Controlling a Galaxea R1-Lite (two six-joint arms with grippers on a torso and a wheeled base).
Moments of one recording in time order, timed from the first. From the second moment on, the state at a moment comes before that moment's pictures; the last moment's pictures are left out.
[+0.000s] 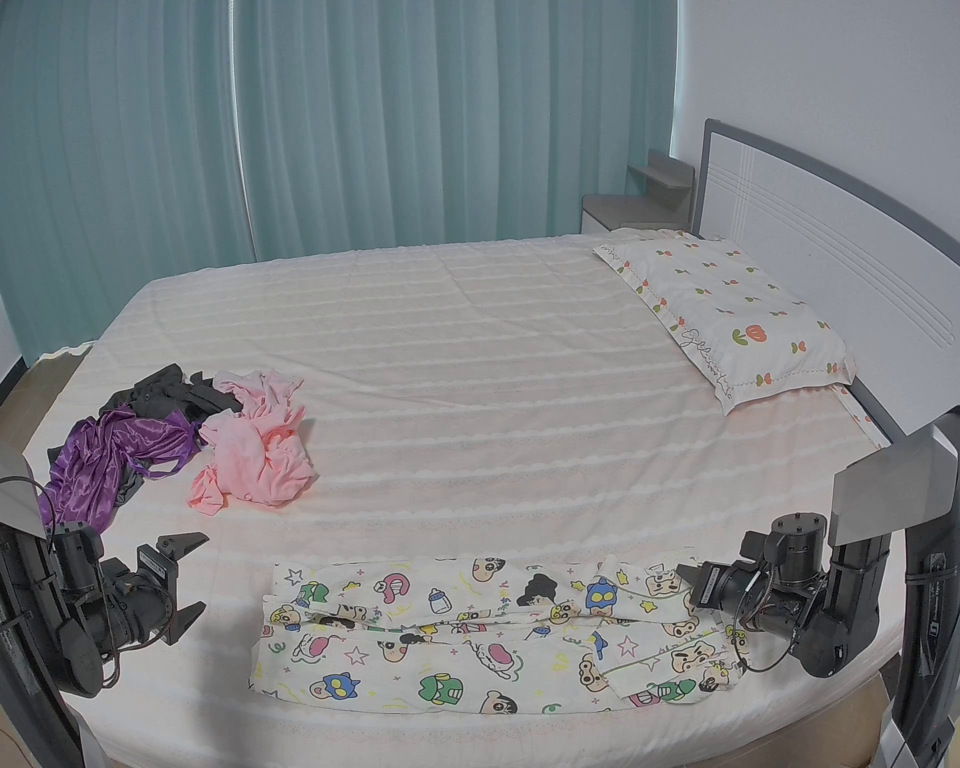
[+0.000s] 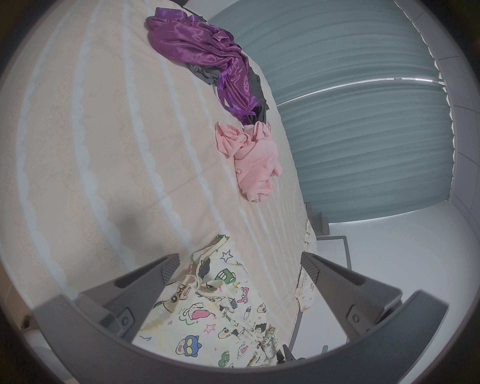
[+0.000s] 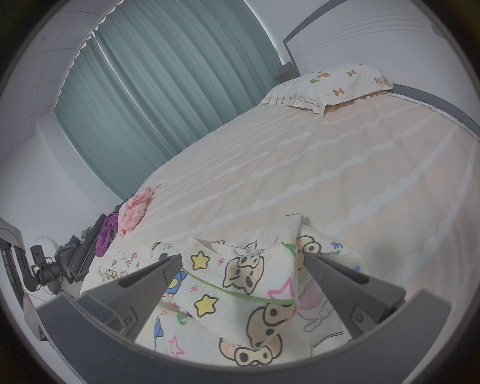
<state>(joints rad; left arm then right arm) 0.28 2.10 -0.02 -1.55 -0.45 -1.13 0.25 2.36 -0.30 -1.55 0.06 0.45</state>
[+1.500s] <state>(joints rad) 0.28 2.10 -0.02 -1.55 -0.45 -1.12 0.15 2.38 -0.45 -1.53 0.14 0.33</state>
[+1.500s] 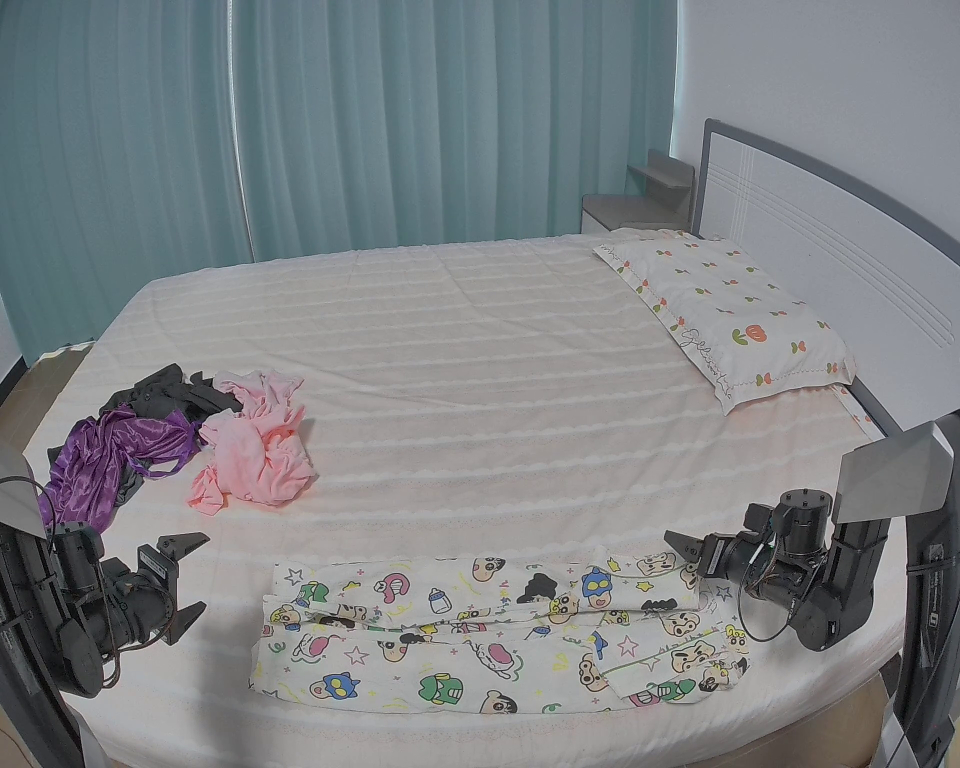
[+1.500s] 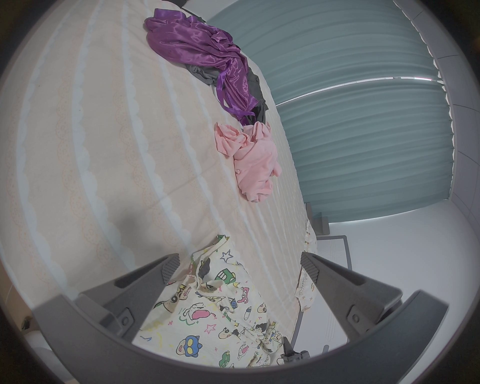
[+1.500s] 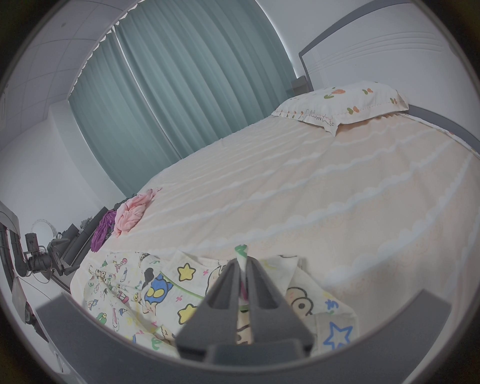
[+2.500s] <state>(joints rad) 0.27 2.10 -0.02 -1.55 -0.44 -1.12 0.48 2.39 -0.83 -0.96 0.01 0.33</state>
